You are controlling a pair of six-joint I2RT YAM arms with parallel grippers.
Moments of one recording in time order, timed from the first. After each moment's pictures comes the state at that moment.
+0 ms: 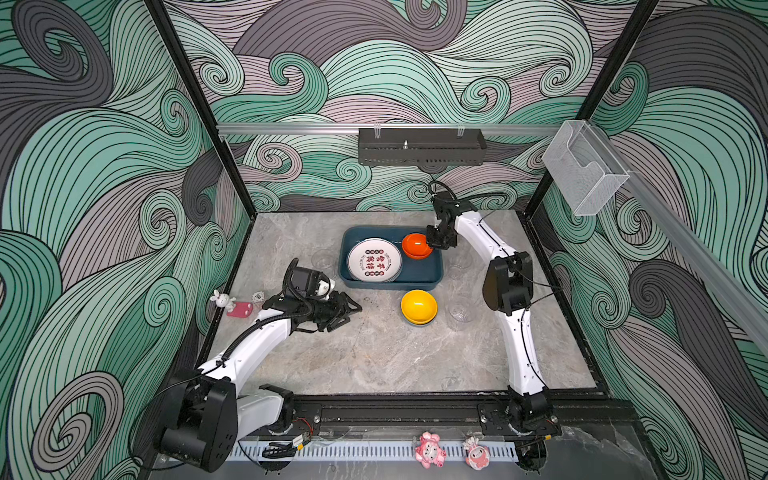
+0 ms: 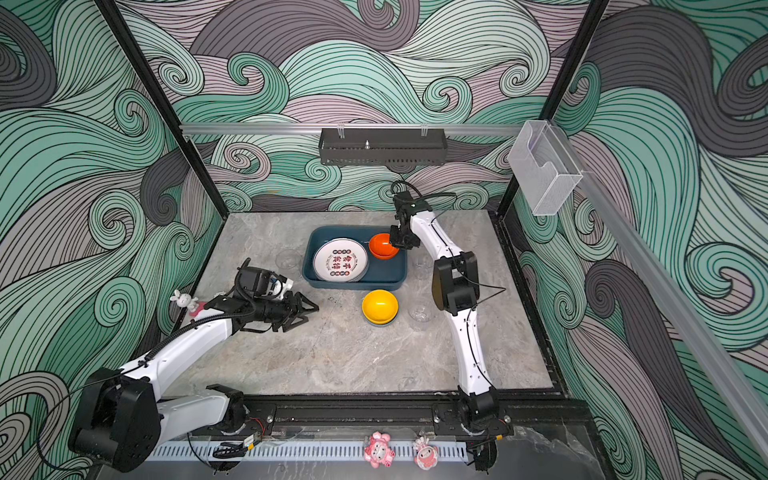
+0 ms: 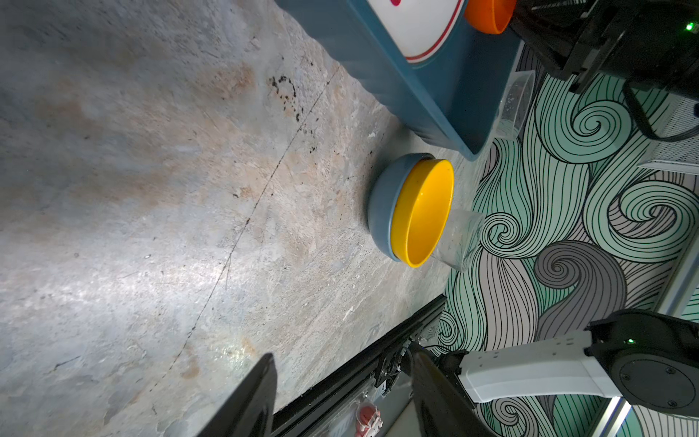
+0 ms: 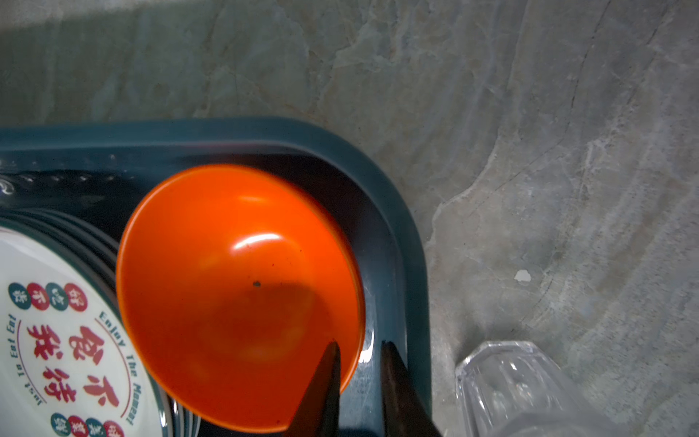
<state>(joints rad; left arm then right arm) -0.26 1.17 0.69 -0.48 0.66 -0.82 0.31 2.40 2.25 -1.10 -0.03 0.36</state>
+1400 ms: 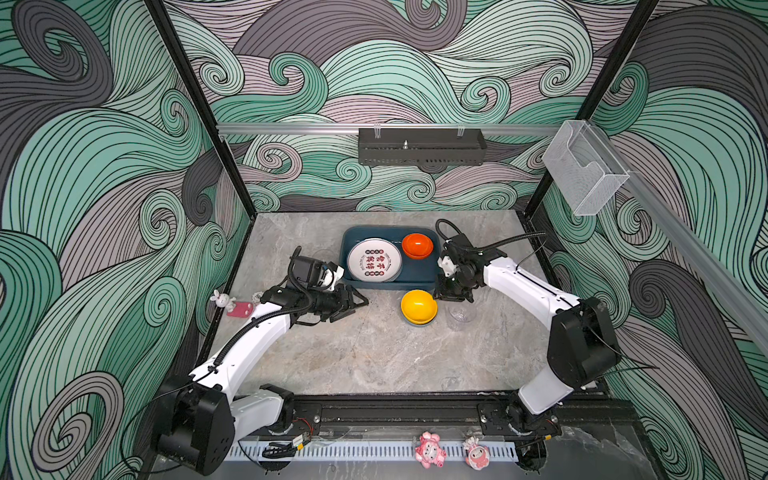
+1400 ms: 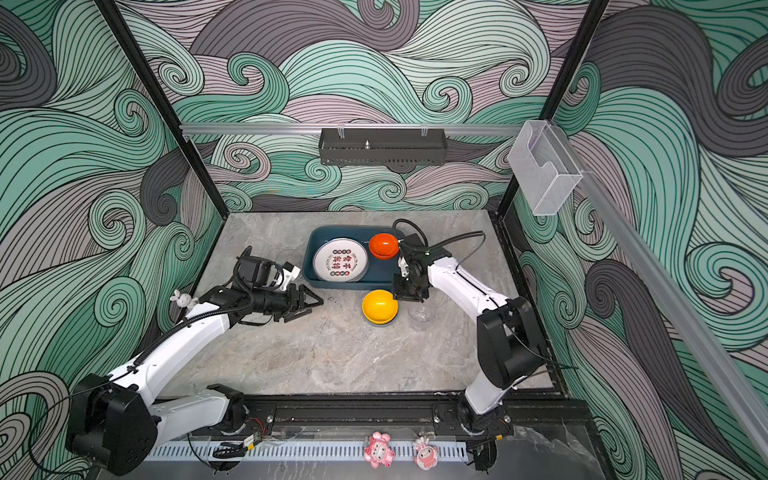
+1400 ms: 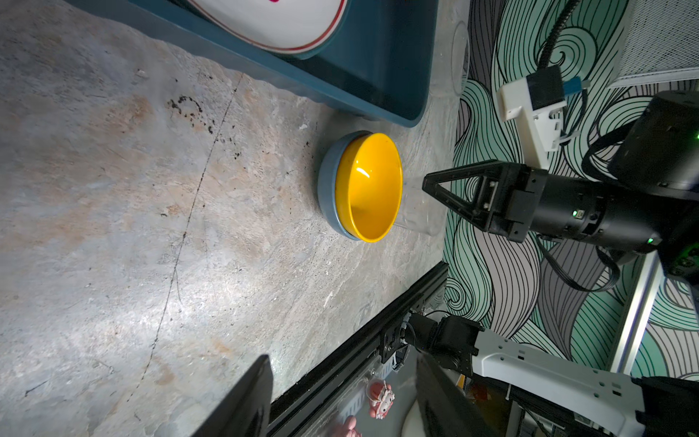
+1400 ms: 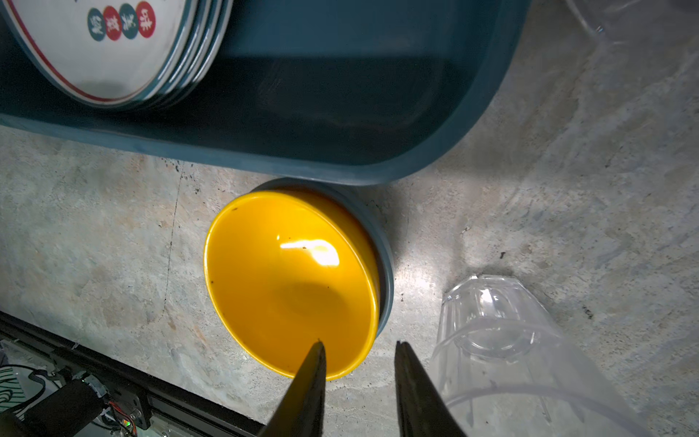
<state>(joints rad) -0.31 1.17 0.82 -0.58 0.69 -0.67 0.45 1.64 1.23 -0.89 -0.23 0.38</state>
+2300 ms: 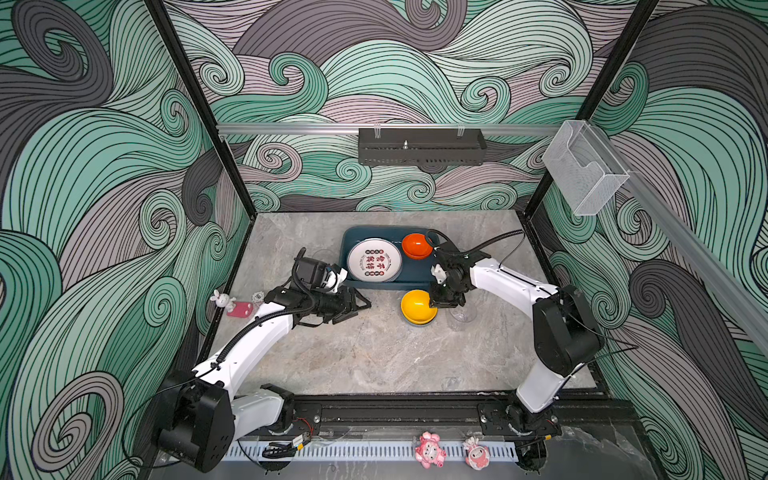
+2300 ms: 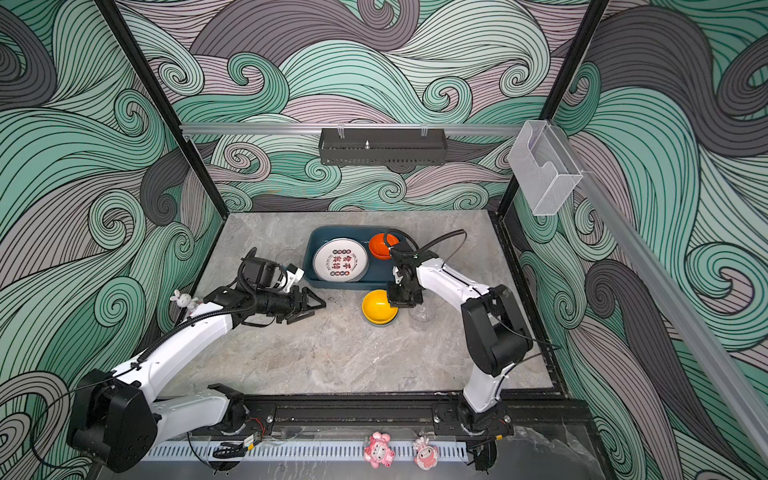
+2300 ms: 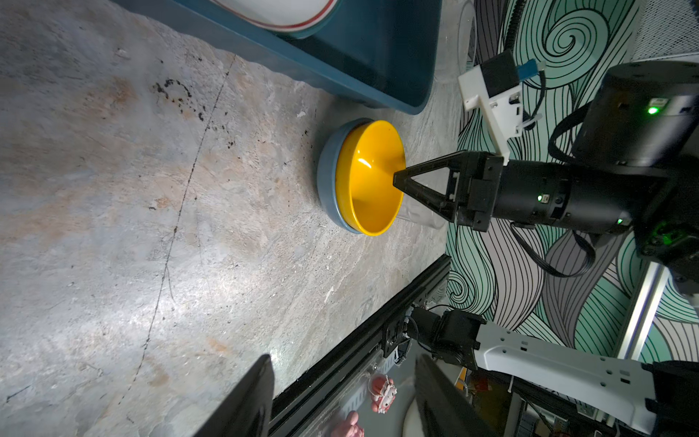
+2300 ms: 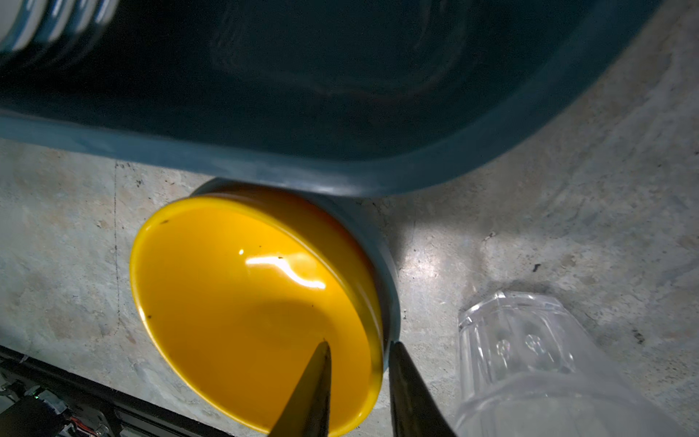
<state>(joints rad) -0.34 1.19 0.81 -0.56 0.69 -0.68 0.48 1.75 1.22 -0.87 -0.21 0.39</state>
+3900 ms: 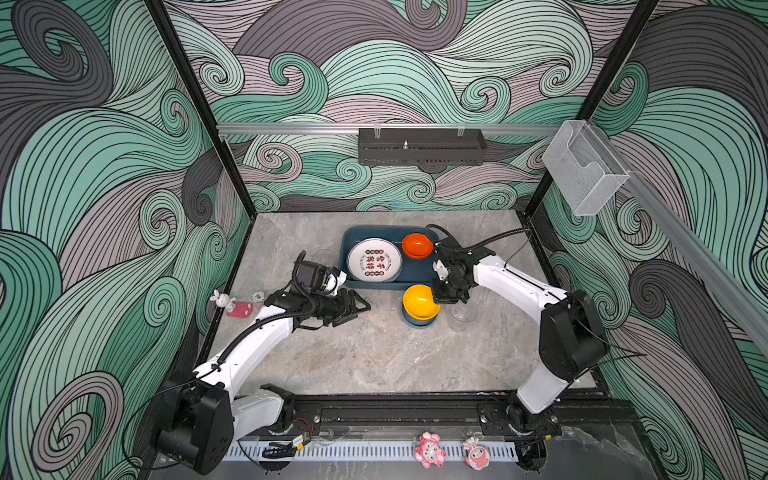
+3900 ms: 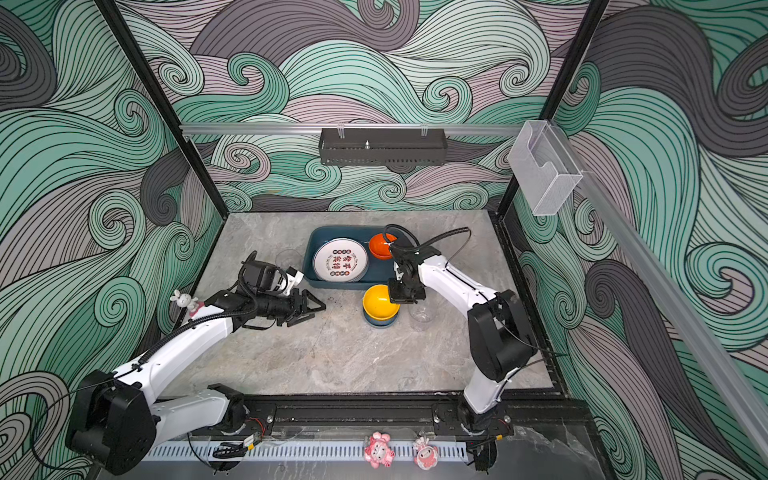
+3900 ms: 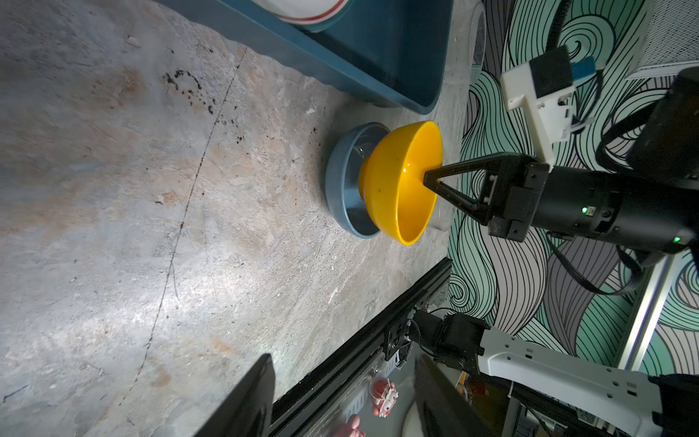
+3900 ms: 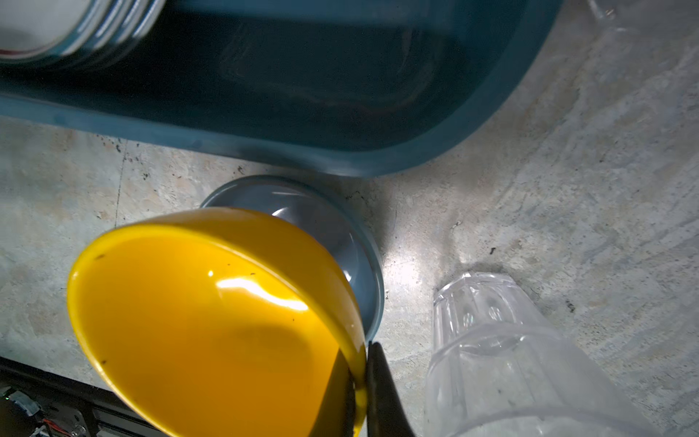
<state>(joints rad) -0.34 1.17 0.77 -0.53 0.68 -0.70 0.49 1.69 1.29 -0.96 -0.14 0.35</state>
